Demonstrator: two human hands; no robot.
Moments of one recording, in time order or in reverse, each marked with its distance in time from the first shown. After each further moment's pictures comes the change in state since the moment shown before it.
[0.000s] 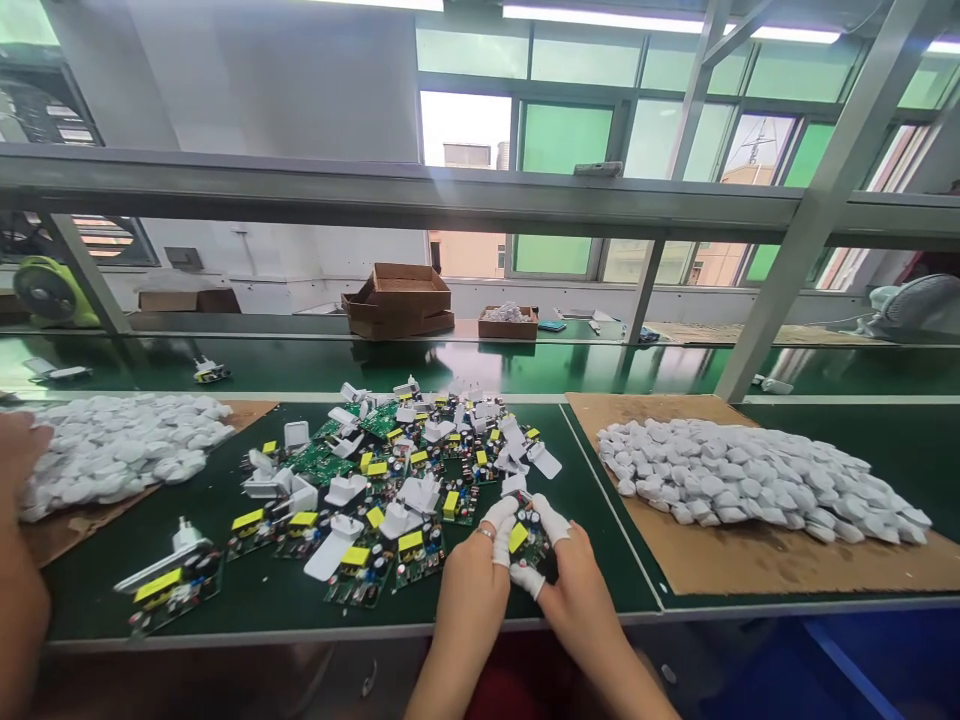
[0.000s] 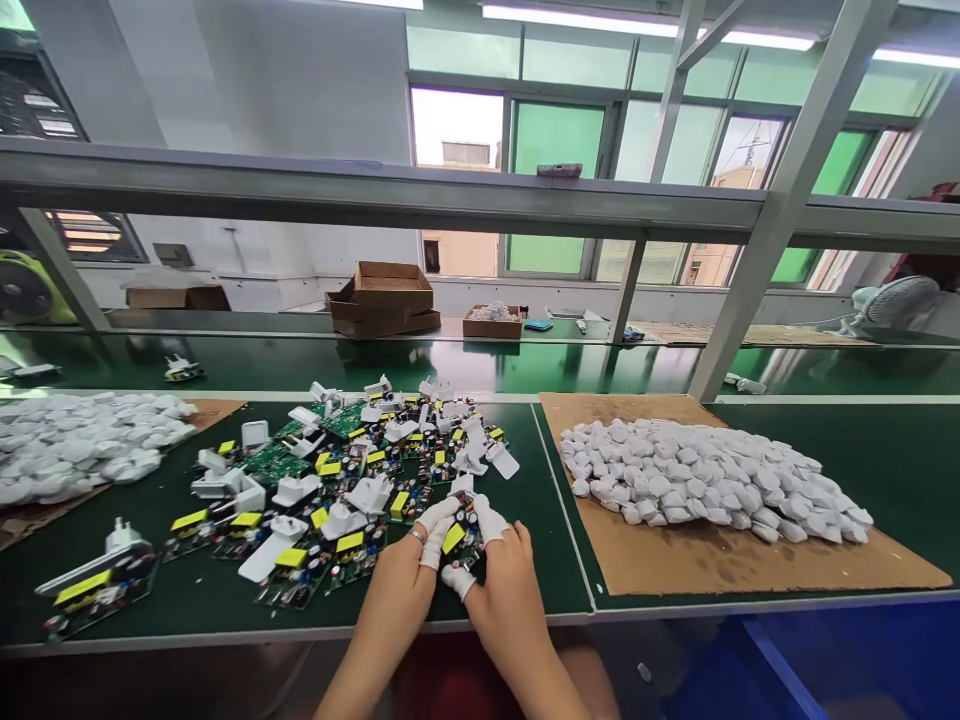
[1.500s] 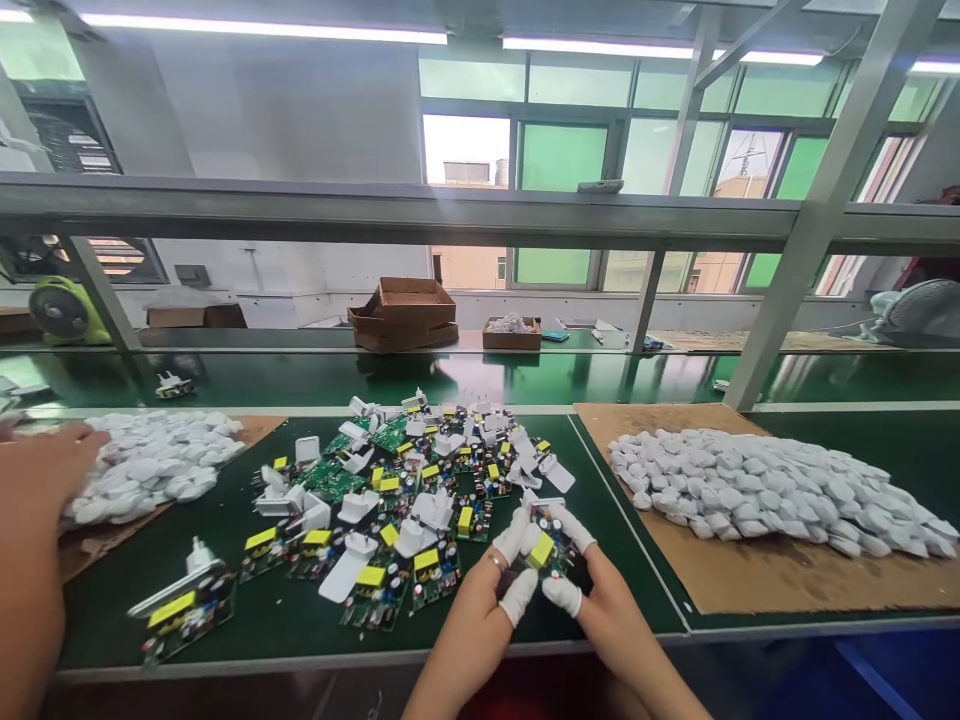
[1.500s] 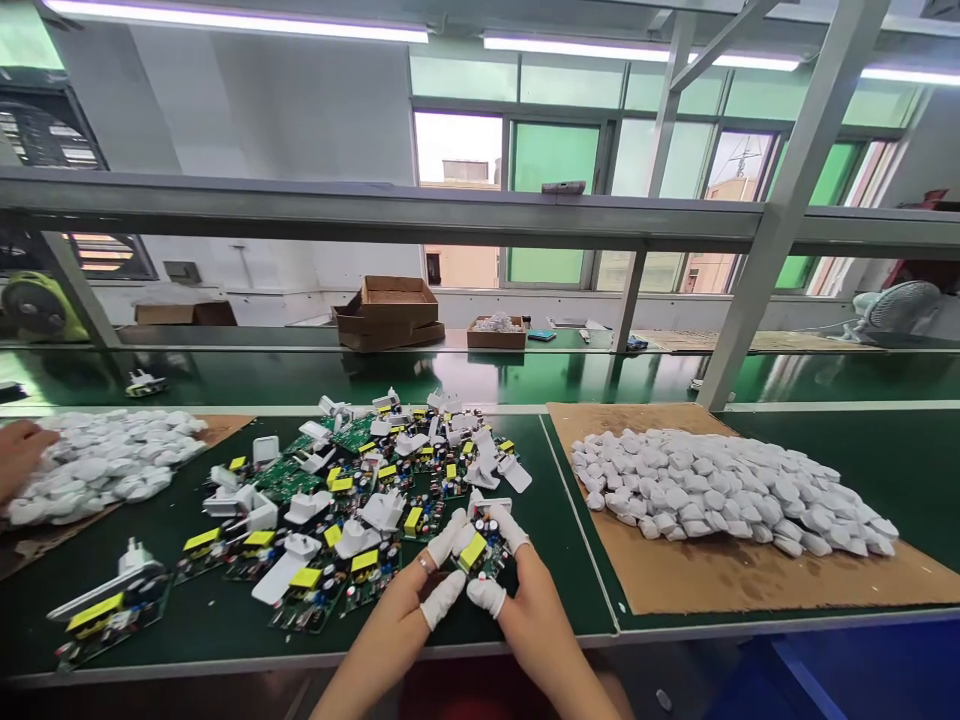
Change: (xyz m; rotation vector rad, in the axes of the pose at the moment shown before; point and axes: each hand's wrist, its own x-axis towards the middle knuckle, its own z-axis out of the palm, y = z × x) left_hand -0.006 -0.012 -0.012 -0.314 -0.250 0.095; right_hand 0.006 -0.002 -0.010 0.558 -0.096 0.209
